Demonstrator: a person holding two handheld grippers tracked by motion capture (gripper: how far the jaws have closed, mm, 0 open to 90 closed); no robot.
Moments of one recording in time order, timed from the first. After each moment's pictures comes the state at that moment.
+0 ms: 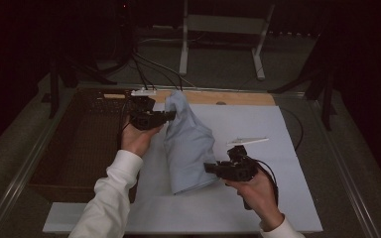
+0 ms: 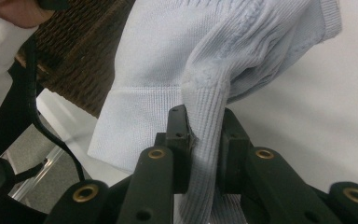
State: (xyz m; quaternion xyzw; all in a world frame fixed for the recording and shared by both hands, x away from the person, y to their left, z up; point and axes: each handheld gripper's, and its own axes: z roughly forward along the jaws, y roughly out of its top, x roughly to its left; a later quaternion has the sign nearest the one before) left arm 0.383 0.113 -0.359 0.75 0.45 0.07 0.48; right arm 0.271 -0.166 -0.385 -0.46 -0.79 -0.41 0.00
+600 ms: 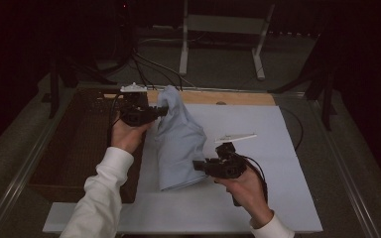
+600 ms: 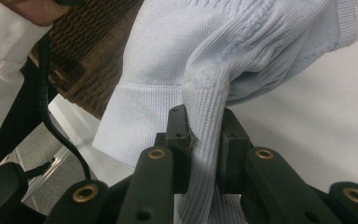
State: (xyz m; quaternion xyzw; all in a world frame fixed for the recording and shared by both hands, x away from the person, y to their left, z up) left arm 0.386 0.134 -0.348 0.75 0.44 0.09 0.49; right arm 0.275 -0.139 -0.380 -0.44 -0.79 -0.42 0.01
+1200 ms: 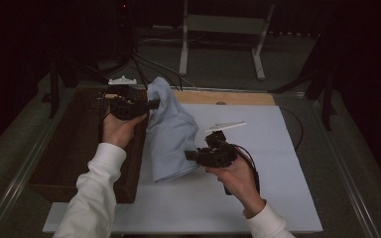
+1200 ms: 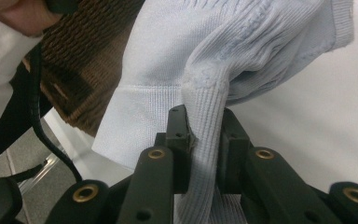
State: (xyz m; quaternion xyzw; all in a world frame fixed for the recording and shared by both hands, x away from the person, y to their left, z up) left arm 0.391 0.156 -0.334 0.73 0.45 0.10 0.50; right arm 0.296 -0.114 -0.362 -0.42 -0.80 -0.42 -0.01
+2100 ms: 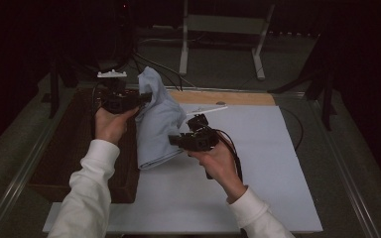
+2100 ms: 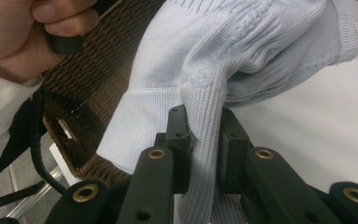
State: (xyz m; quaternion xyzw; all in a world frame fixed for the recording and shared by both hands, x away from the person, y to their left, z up) left arm 0.399 0.175 -0.322 0.72 0.47 0.11 0.50; right arm 0.324 -0.075 -0.346 -0.42 -0.79 -0.44 -0.01
